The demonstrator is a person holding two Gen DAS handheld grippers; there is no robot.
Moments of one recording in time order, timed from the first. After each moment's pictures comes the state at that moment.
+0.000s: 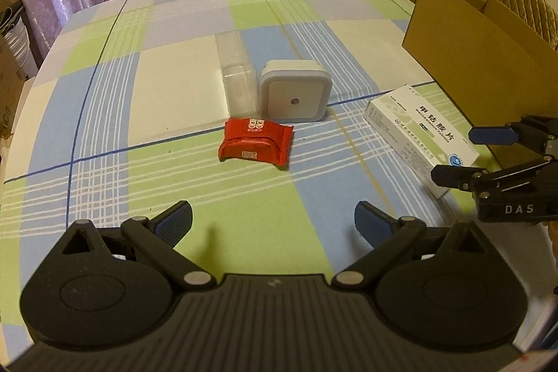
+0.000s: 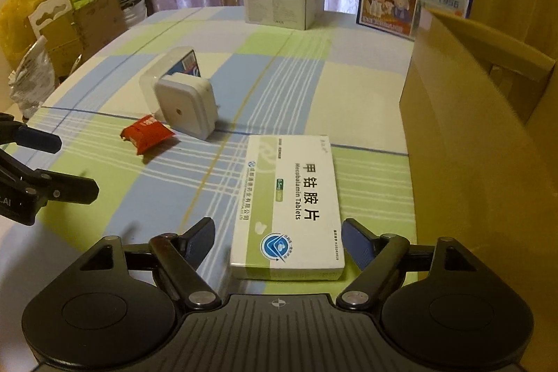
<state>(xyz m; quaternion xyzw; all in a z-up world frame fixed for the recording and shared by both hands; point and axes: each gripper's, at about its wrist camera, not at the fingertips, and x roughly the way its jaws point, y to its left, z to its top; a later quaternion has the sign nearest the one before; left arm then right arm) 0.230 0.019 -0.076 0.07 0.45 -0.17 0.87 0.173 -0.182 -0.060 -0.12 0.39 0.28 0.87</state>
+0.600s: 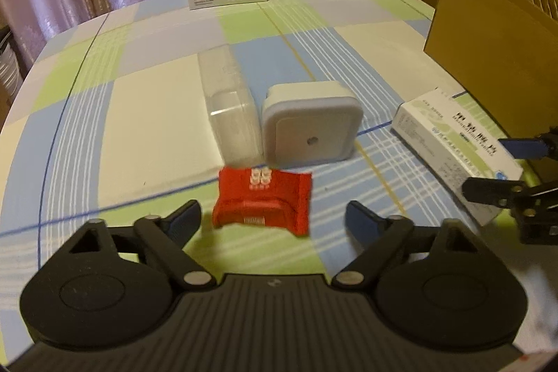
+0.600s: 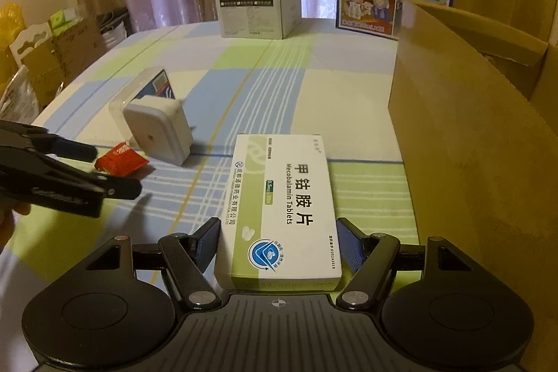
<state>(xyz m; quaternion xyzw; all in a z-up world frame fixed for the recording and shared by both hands) 0.291 -0.001 -0.111 0.10 0.43 -0.18 0.88 0.195 -0.184 -0.068 -0.07 0.38 0.26 0.89</state>
